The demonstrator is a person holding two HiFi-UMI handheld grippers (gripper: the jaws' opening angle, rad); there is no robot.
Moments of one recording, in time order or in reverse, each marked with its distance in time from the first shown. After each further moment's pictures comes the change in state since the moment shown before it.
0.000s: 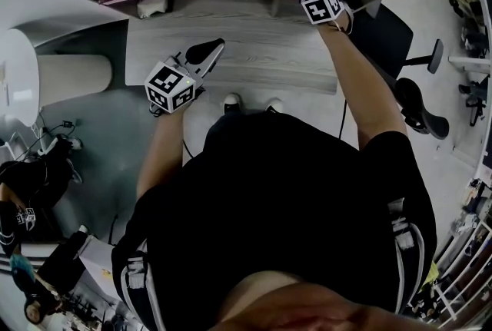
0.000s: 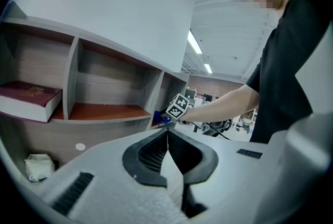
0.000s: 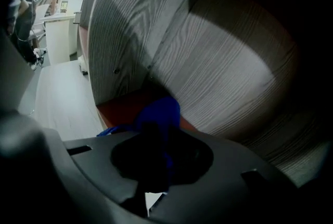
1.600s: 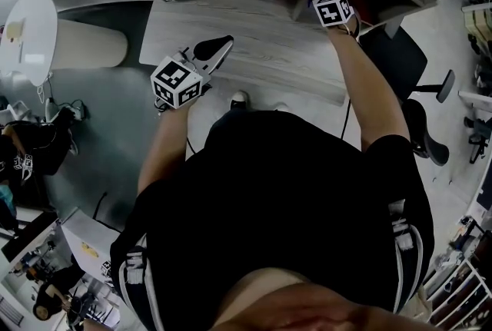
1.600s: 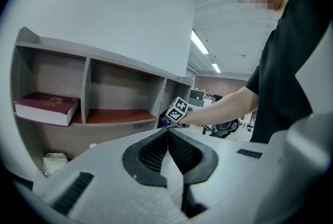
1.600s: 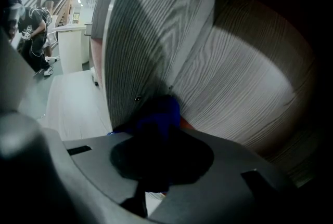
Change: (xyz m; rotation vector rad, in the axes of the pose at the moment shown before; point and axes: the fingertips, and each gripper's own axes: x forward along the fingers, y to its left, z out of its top) left arm -0.038 -0.013 0.012 0.011 -0.024 0.118; right arm 0.002 0.037 0.041 -0.014 -0.098 0.122
